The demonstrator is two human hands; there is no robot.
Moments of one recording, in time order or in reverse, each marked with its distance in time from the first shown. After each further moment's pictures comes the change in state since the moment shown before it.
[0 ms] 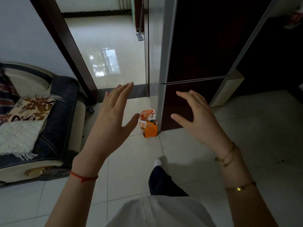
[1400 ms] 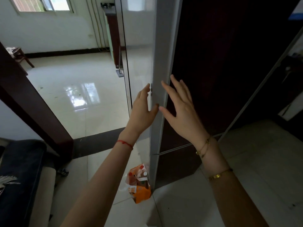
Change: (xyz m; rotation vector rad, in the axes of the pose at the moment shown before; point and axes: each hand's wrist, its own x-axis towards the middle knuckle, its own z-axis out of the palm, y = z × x) left_hand 0.479 -0.067 0.119 -0.452 0.057 0.084; right_hand 0.405 0.054 -0.047 -0.140 0.290 -0.089
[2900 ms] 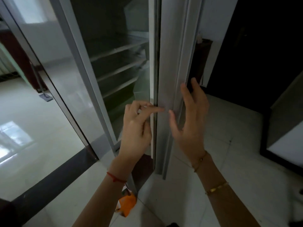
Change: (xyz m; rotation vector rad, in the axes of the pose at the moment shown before) left_hand -0.091 0.085 0.034 -0.184 -0.148 0.557; right_hand -0.143 -0.004 -0.045 -0.416 0.854 0.121
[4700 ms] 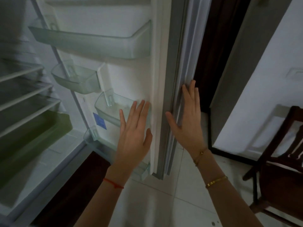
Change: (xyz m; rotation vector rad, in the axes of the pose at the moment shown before) left_hand 0.108 0.147 0.301 0.088 -0.260 0.239; right_hand 0.053 0.321 -0.174 -0.244 -0.130 0.314
